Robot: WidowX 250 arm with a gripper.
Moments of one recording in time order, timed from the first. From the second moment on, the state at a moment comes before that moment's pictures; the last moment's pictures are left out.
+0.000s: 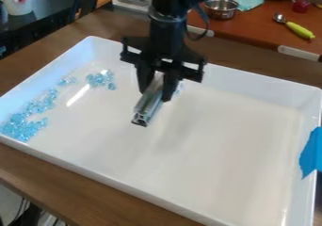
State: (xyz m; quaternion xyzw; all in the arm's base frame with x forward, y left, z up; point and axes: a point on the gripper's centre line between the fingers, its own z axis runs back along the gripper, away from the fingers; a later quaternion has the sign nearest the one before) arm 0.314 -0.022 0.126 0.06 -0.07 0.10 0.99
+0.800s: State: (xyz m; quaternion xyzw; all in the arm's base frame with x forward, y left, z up) arm 0.364 -0.007 0.094 0.02 -0.06 0.15 0.99
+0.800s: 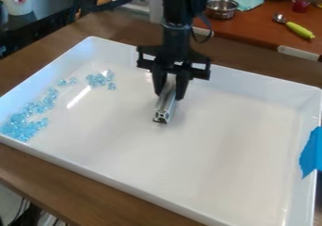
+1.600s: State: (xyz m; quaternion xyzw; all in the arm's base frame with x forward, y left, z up) arm 0.343 0.086 0.095 0.03 -0.04 0.23 0.97
